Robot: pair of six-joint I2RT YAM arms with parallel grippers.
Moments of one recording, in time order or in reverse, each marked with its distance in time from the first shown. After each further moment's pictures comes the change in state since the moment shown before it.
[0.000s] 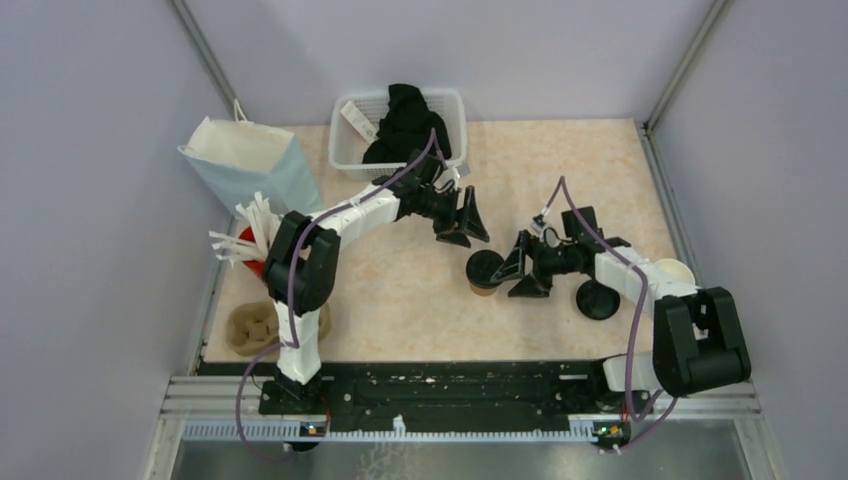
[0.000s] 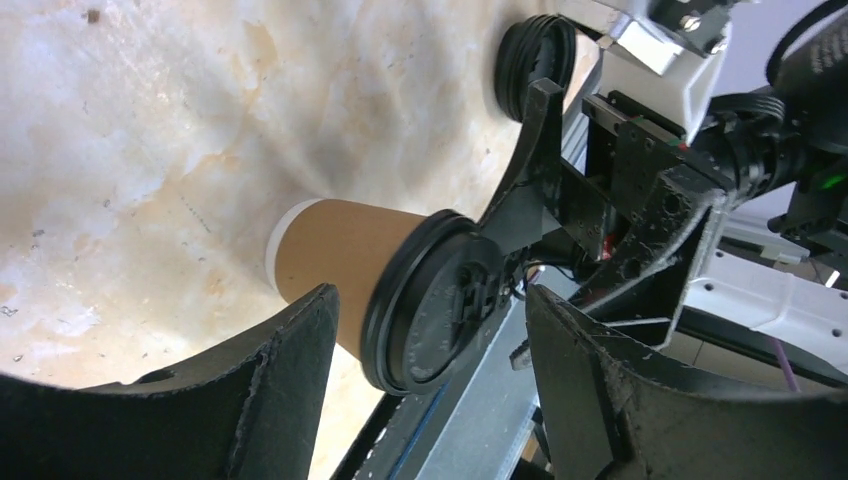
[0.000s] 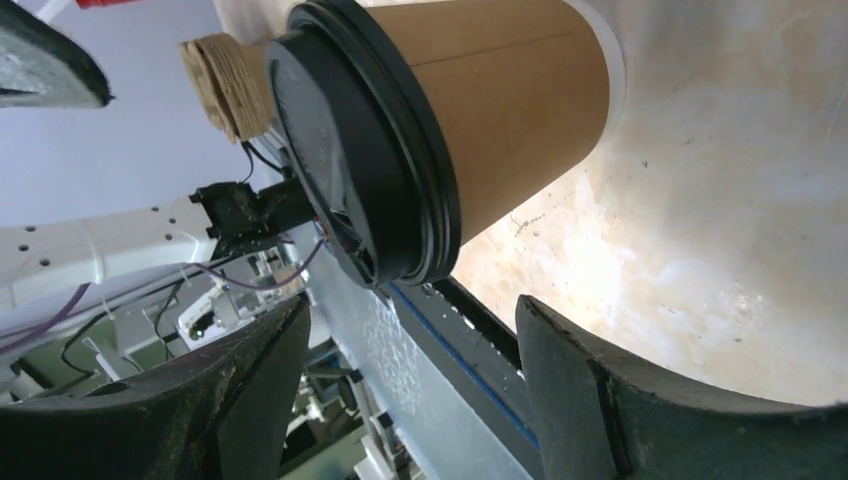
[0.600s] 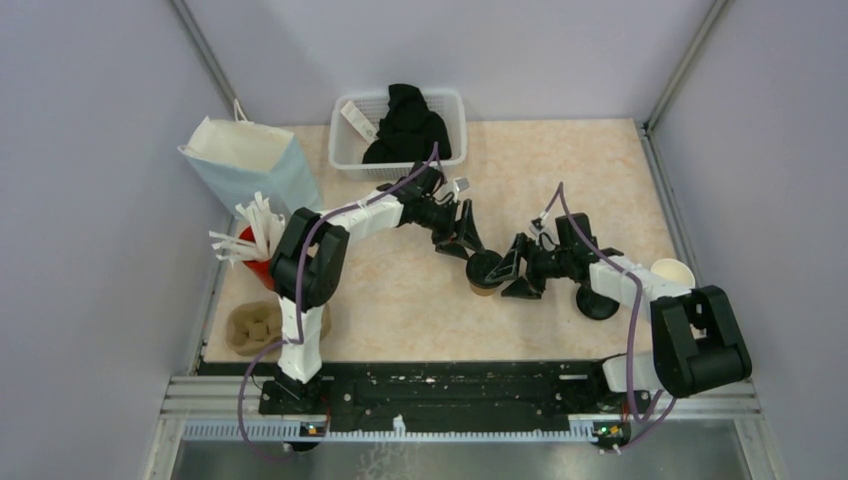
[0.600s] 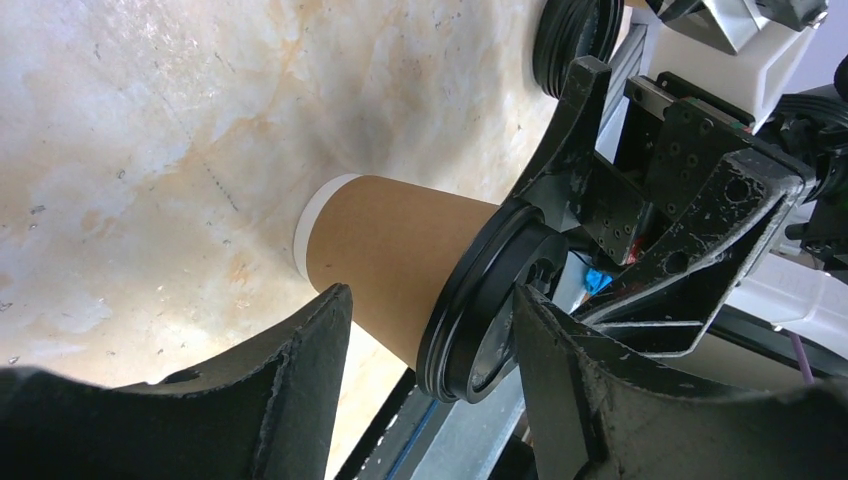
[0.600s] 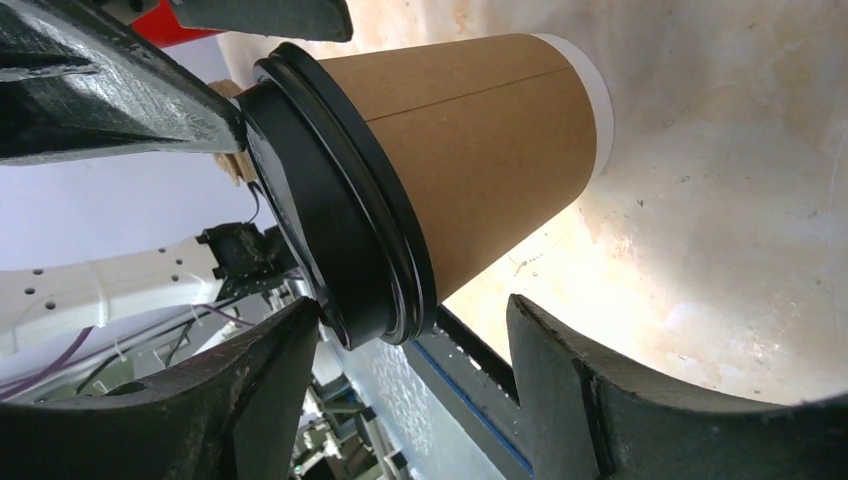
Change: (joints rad) left arm 0.000 0.065 -0.041 -0.010 0.029 0.028; right arm 0.071 -0.003 -0.108 0.241 0.074 0.195
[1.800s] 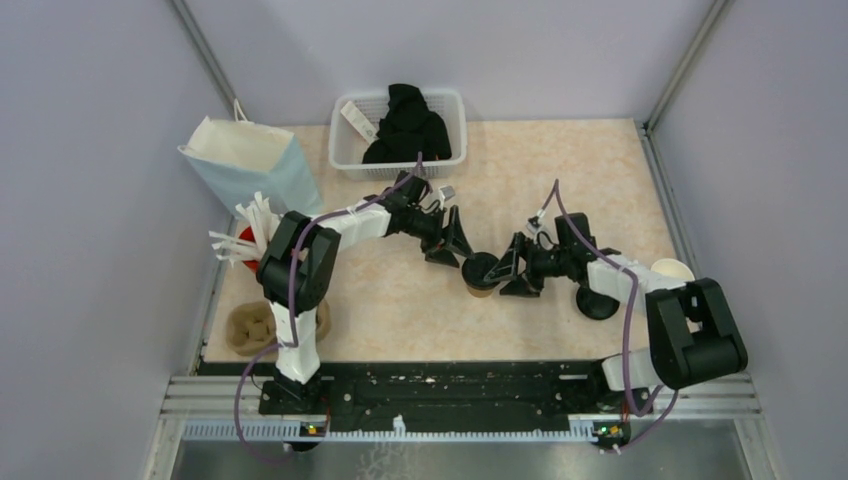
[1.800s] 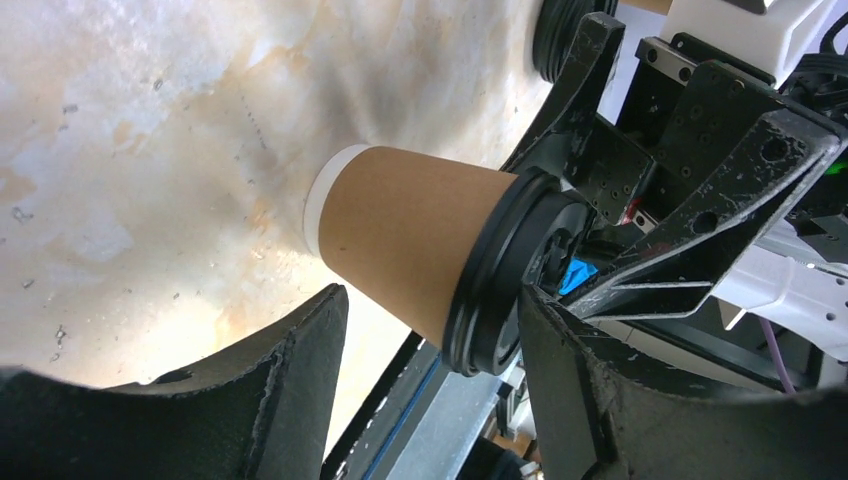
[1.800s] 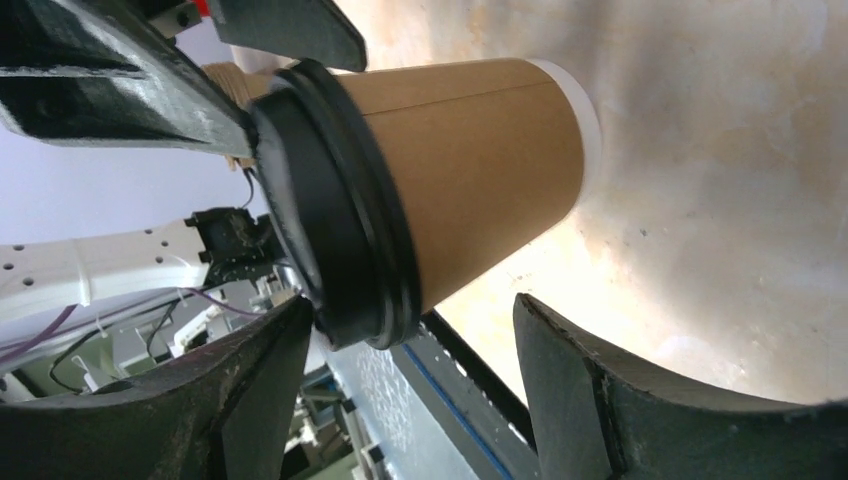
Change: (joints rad) left arm 0.047 -0.061 -0.160 0.114 0.054 -0.069; right arm -0.006 0.026 -0.005 0.068 -0.049 -0.053
